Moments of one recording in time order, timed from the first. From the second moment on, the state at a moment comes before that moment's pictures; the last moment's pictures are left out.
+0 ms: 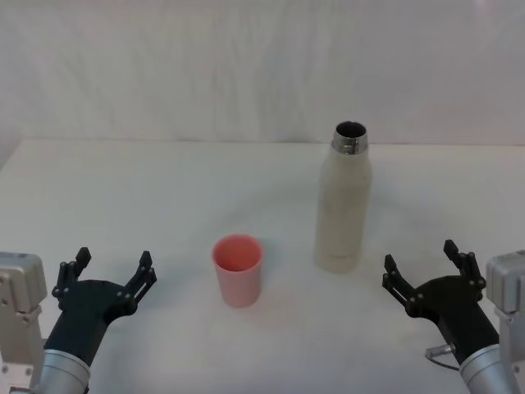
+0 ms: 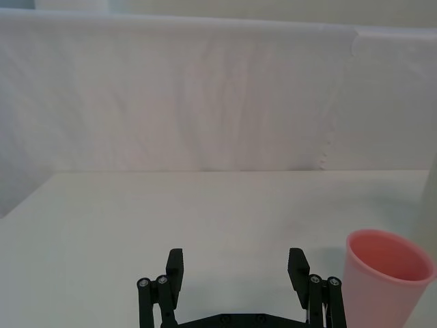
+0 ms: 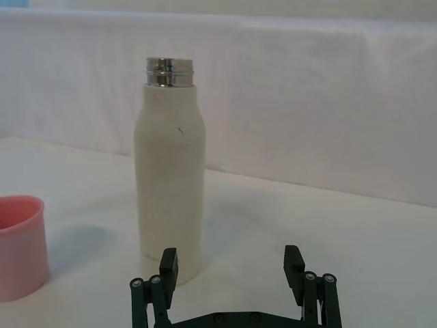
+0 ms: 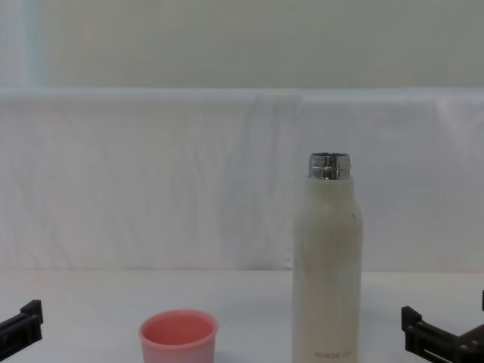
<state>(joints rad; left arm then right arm) 0.27 0.24 0.04 -1.85 -0.25 -0.02 -0.02 -0.17 0.19 -0.26 -1.77 0.06 -0.06 -0.02</state>
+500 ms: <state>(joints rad) 0.27 0.24 0.04 -1.85 -0.25 -0.02 -0.02 -0.21 0.20 -0.19 -1.89 0.12 0.02 0.11</state>
